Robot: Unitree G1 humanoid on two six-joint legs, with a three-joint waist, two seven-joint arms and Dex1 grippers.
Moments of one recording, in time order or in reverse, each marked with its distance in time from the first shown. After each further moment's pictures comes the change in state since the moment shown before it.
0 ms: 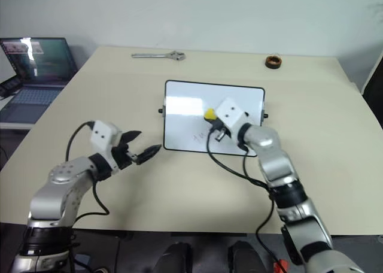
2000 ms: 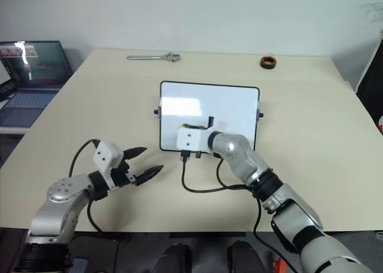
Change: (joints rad) left arm 0.125 0.023 -0.075 0.070 0.059 -0.233 -0.169; right arm -0.224 0.078 0.417 0.474 -0.413 -0.410 -0.043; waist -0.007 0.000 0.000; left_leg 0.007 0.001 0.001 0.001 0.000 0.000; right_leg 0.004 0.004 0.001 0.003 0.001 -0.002
